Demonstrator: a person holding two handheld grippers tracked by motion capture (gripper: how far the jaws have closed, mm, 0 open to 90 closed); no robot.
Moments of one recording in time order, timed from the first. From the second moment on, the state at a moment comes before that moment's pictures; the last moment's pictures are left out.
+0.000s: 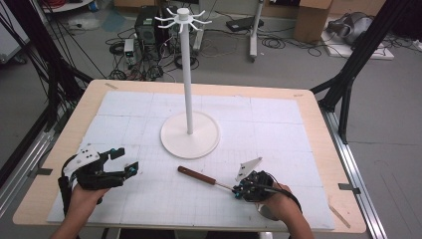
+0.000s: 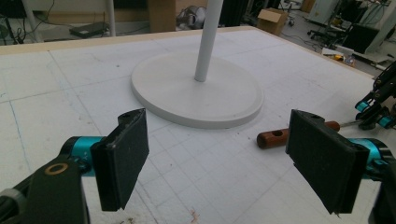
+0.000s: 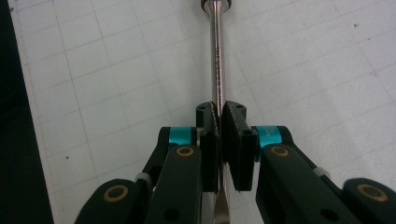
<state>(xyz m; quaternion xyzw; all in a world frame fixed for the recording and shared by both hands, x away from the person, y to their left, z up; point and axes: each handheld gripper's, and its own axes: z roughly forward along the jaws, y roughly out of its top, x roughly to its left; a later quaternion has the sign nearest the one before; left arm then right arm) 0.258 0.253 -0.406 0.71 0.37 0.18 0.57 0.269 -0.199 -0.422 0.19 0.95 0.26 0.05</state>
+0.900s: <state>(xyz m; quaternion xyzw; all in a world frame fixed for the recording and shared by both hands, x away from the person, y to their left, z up) 0.256 0.252 -0.403 0.70 0.37 0.18 0.58 0.263 -0.213 -0.402 0.24 0.89 0.39 0.06</state>
